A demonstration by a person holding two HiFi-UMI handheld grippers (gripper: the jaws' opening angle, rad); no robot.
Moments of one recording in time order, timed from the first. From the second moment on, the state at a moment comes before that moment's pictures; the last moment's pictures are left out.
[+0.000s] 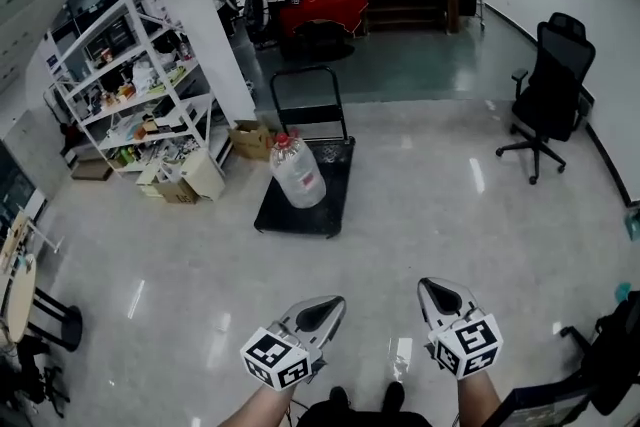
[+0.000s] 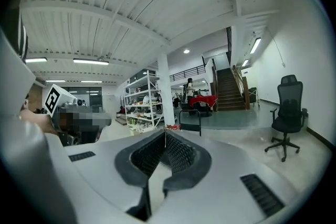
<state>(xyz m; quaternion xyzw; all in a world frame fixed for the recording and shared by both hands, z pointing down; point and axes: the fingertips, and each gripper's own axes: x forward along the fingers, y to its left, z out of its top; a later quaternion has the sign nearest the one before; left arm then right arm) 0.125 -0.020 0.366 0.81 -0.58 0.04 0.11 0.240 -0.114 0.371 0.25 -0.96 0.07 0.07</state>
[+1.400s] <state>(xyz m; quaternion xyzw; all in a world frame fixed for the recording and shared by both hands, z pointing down) 0.250 0.390 0.393 0.81 -0.57 -0.01 0.12 0.411 0.327 0.386 0.27 -0.96 0.06 0.10</state>
